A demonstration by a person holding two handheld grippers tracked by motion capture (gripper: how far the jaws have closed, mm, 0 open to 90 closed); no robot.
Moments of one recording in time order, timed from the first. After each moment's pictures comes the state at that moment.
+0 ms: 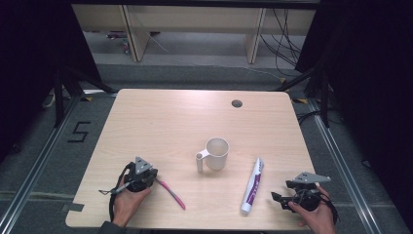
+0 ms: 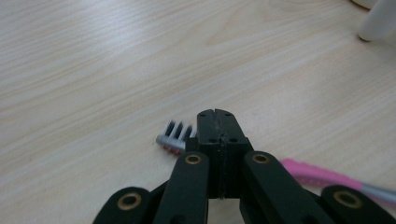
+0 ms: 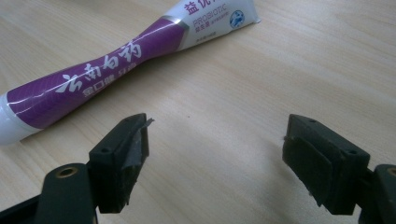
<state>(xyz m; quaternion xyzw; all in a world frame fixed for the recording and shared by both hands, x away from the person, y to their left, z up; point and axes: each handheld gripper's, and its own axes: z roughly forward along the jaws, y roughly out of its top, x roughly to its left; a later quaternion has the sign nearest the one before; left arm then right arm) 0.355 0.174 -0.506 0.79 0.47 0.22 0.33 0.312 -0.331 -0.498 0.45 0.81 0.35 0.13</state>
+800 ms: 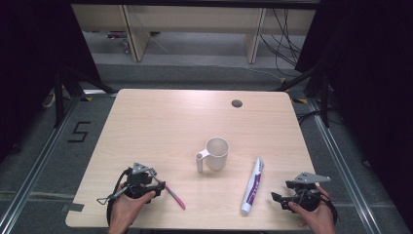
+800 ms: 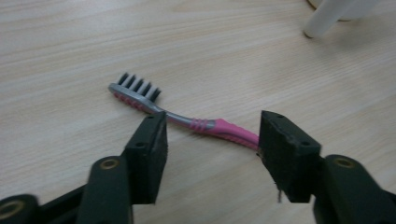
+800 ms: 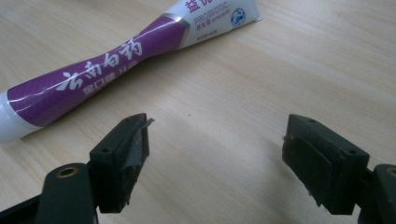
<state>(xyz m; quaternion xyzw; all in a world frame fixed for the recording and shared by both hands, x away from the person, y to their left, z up) 0.326 0.168 -0.490 0.77 0.53 0.12 0.33 0.311 -0.329 -0.499 0.46 0.81 0.35 0.12</state>
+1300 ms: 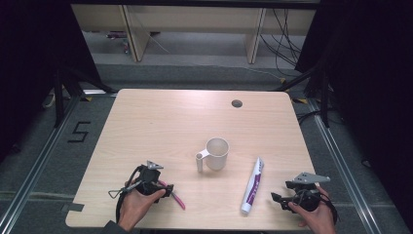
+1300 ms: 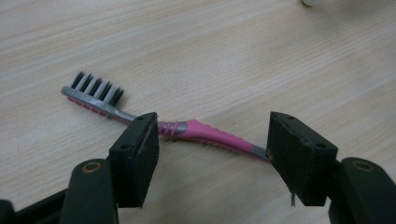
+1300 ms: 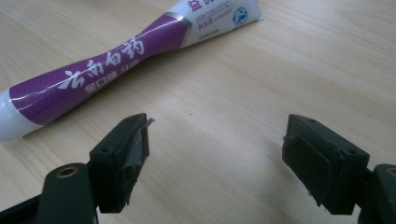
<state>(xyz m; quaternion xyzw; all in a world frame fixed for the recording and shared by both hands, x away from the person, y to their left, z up) 0.341 0.143 -0.494 0.80 0.52 0.10 0.27 0.311 -0.331 -0.498 0.45 0.81 0.34 0.13</state>
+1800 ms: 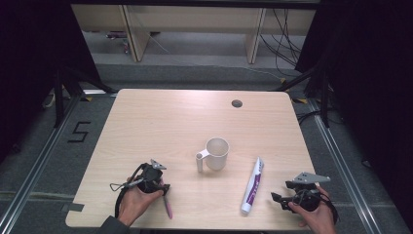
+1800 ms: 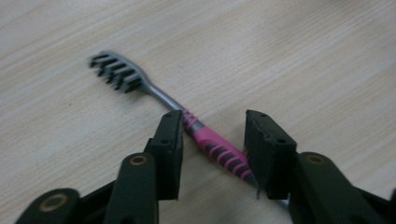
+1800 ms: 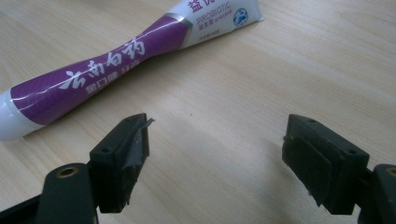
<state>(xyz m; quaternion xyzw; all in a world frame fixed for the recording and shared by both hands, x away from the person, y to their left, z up) 0.348 0.146 -0.492 0.85 0.47 0.11 0.23 0.312 -0.331 -0.498 0.45 0.81 0.35 0.13</state>
